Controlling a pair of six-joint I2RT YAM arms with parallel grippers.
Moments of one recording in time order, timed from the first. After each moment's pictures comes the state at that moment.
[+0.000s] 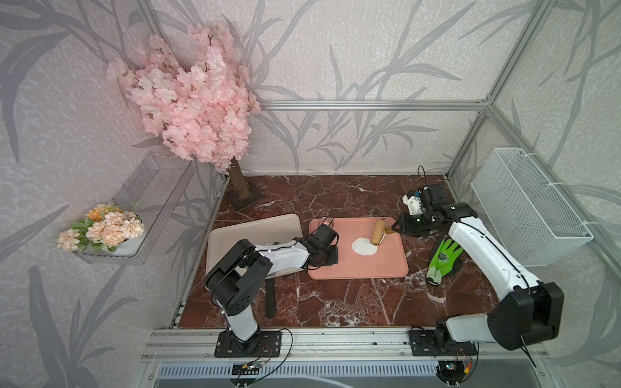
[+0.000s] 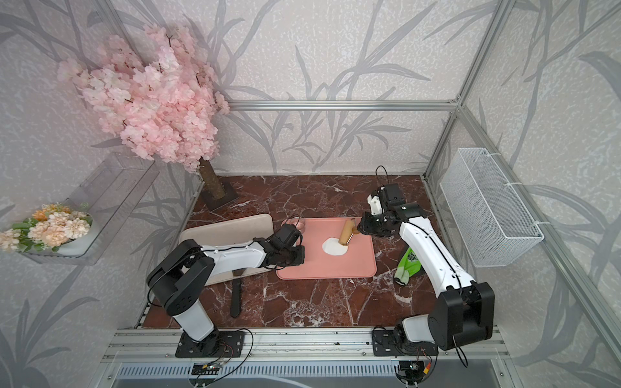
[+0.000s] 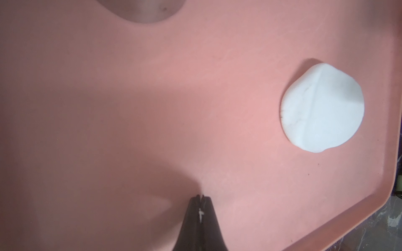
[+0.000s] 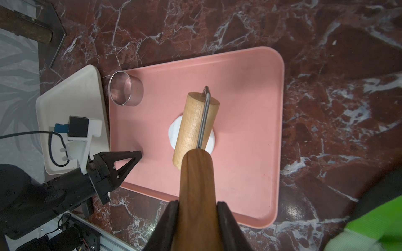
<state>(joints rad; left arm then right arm) -0.72 1.74 0.90 -0.22 0.06 -0.73 0.23 1.41 1.23 -0.90 -0.32 0.34</state>
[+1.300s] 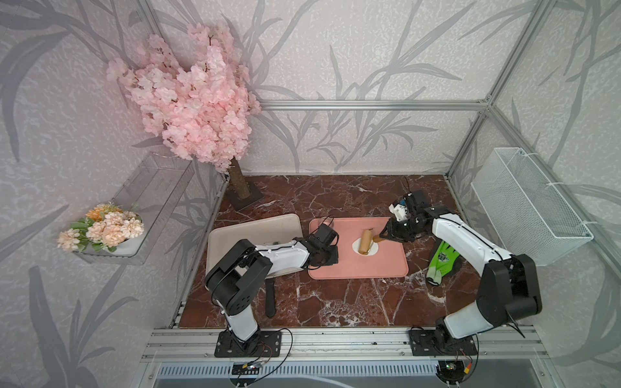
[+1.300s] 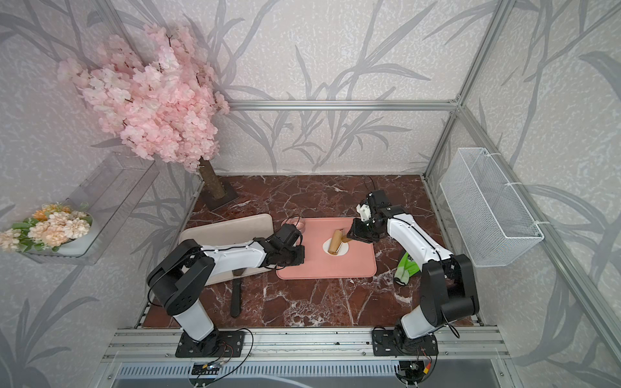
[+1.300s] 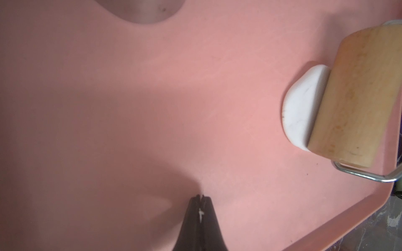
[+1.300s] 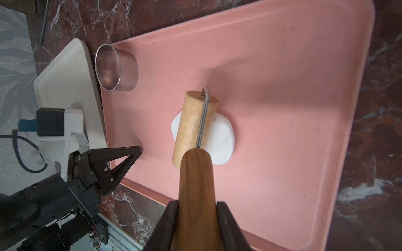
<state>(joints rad) -0.72 1.74 0.90 -0.22 0.06 -0.73 0.23 1.54 1.12 -0.78 -0.41 0.36</state>
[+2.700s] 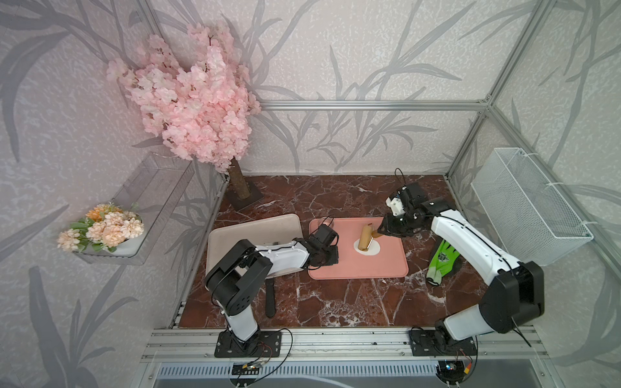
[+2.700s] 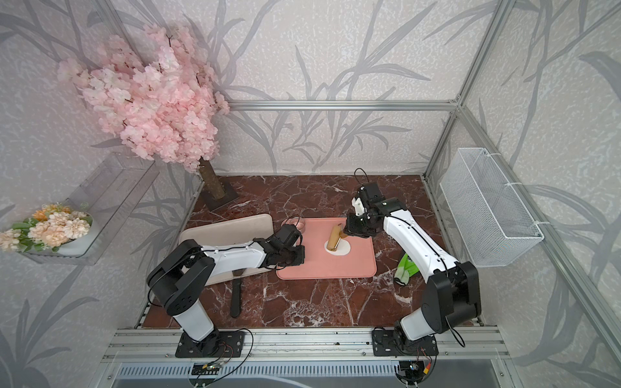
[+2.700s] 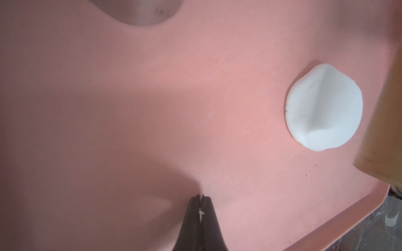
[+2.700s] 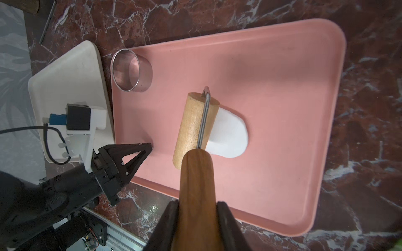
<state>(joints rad) -0.72 1.74 0.89 -0.20 0.07 -0.73 0.35 1.56 1.30 -0.90 -0.30 0.43</state>
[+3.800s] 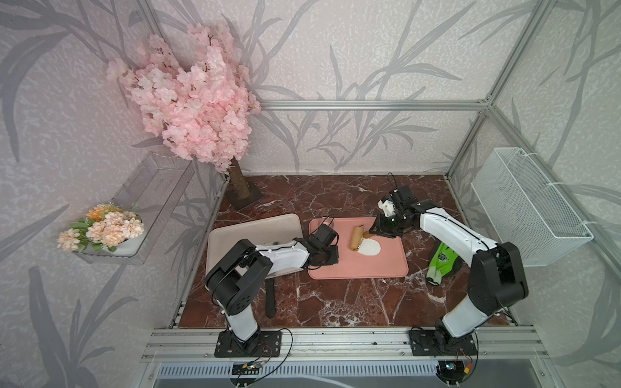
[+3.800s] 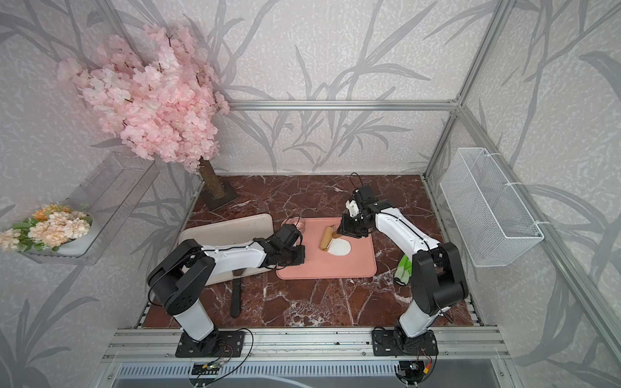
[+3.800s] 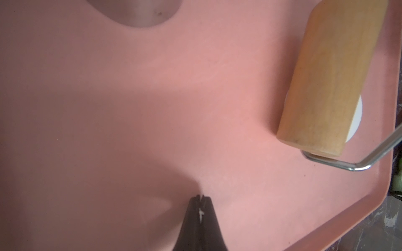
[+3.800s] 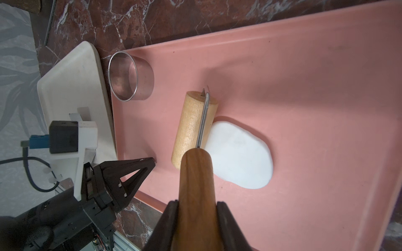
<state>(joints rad) -0.72 1.74 0.89 -0.20 0.07 -0.73 0.32 1.64 1.23 -0.76 -0.39 0.43</state>
